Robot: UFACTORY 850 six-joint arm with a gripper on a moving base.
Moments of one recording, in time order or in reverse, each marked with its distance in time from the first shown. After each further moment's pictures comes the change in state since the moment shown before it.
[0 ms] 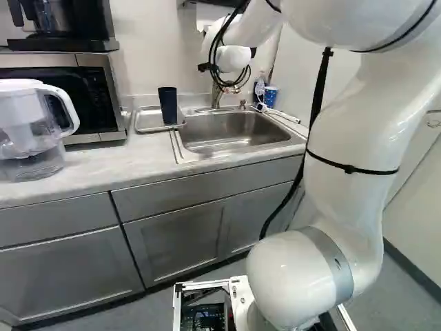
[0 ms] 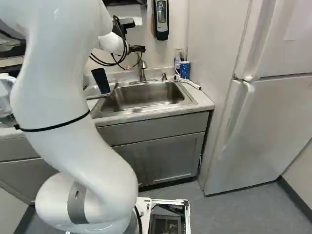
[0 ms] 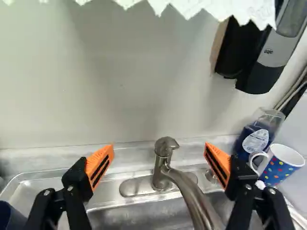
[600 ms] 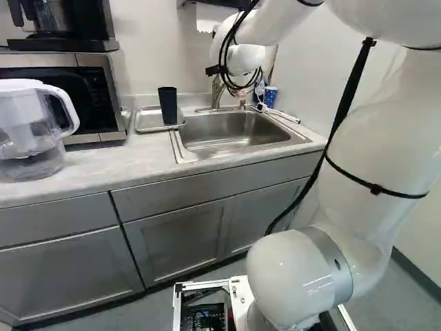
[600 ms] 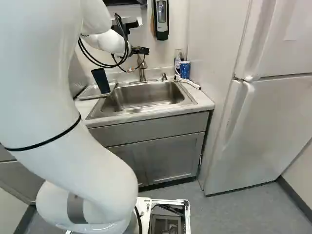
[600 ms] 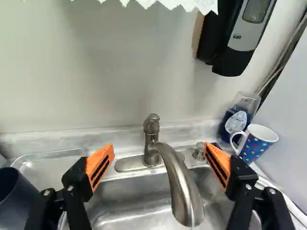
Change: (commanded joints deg) arm -2.4 8.6 9.0 0.0 -3.1 0.0
